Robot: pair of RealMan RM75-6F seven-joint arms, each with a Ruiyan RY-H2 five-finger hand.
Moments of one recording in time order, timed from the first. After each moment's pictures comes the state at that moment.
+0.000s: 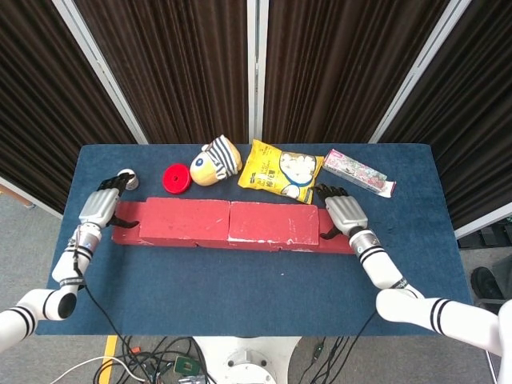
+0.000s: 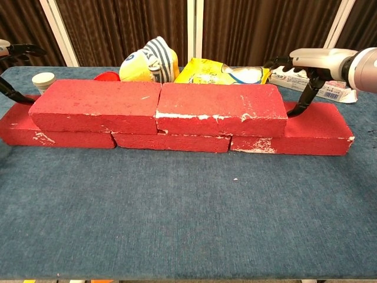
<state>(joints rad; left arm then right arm) -0.63 -1.43 -0.21 -1.14 1.13 0.79 -0.19 0.86 -1.40 0.16 -1.46 -0.77 0.78 -0.26</state>
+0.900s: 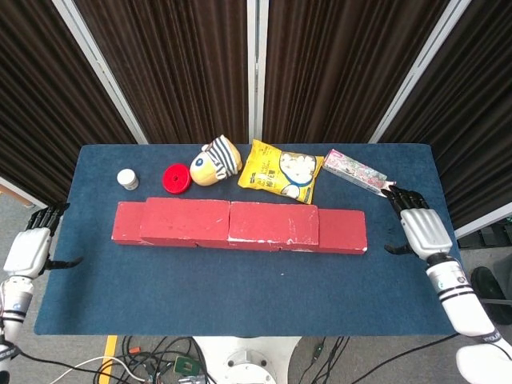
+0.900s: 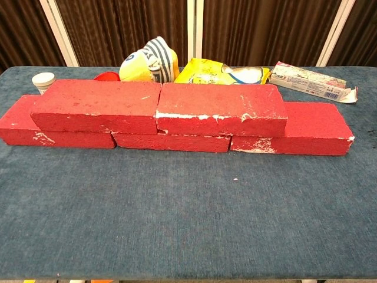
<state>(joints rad) -0.27 -1.15 -0.06 -1.47 1.32 1.24 -0.22 0.53 -1.01 0.06 -1.76 -1.16 1.11 -0.08</state>
